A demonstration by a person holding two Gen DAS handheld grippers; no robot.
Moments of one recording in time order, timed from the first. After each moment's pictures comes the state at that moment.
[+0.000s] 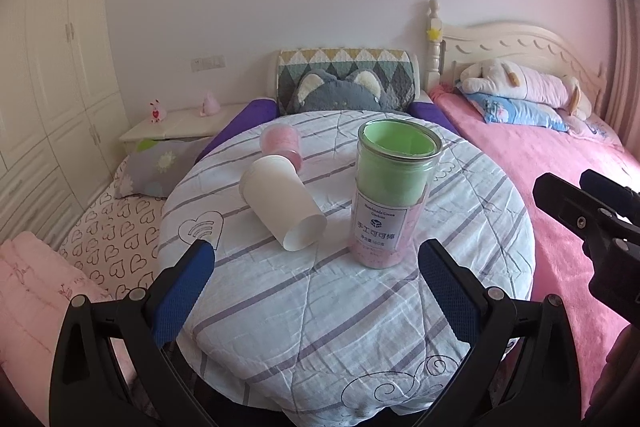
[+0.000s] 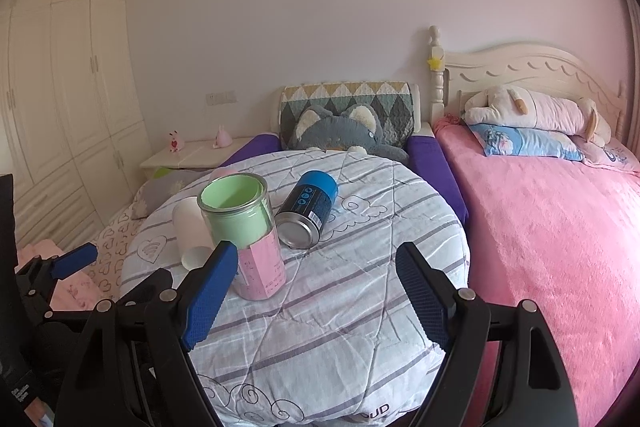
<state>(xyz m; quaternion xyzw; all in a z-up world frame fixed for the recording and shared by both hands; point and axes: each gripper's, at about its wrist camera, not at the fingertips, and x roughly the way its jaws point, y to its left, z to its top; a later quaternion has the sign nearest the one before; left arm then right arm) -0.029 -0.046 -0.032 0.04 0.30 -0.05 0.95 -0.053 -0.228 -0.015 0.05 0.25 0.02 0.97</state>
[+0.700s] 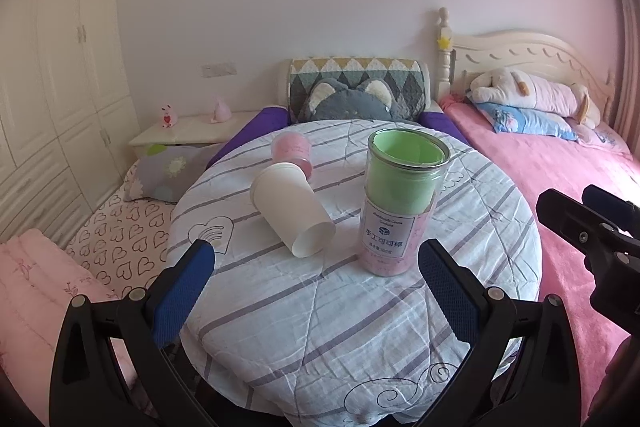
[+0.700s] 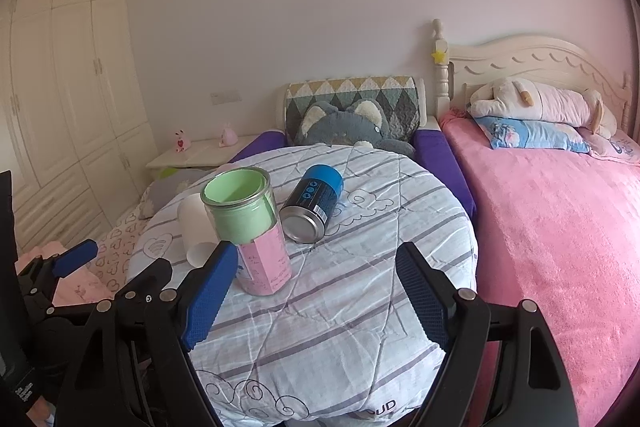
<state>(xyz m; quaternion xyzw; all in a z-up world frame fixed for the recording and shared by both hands) -0.032 -0.046 -0.030 0.04 0.28 -0.03 0.96 -0.053 -0.228 -0.021 0.06 0.26 0.03 0.96</state>
